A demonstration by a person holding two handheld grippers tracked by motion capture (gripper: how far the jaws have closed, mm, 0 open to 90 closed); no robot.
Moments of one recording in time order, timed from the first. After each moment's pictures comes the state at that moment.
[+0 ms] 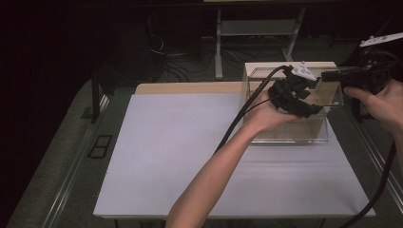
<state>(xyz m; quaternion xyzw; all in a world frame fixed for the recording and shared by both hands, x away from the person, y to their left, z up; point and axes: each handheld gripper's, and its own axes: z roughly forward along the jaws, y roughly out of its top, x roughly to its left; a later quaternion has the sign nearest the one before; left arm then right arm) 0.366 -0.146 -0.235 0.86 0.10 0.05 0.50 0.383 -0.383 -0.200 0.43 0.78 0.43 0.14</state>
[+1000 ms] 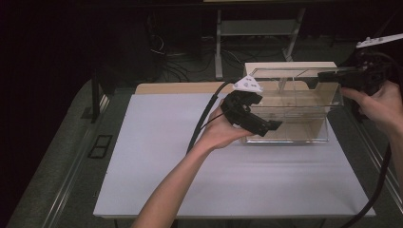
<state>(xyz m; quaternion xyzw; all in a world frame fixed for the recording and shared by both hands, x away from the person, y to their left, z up) 0.339 -0.036 -0.247 0.83 0.15 0.06 0.53 0.382 -0.376 -0.203 0.43 0.78 0.44 0.14</state>
